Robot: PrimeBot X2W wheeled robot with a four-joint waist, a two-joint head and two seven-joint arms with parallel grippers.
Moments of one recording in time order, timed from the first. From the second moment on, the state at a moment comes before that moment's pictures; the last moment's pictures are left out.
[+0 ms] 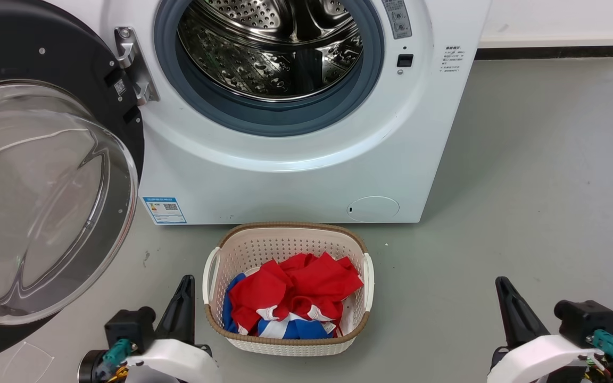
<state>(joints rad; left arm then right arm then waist) -0.06 0.19 -0.23 0.27 -0.38 0.07 -0.24 0.04 -0.05 0.00 0.13 0.17 0.13 -0.05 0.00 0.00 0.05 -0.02</state>
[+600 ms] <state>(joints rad) -0.06 0.16 -0.15 0.26 -0.67 0.03 -0.16 0.02 -0.05 -0.02 0.16 0.52 0.13 -0.02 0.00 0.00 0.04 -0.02</state>
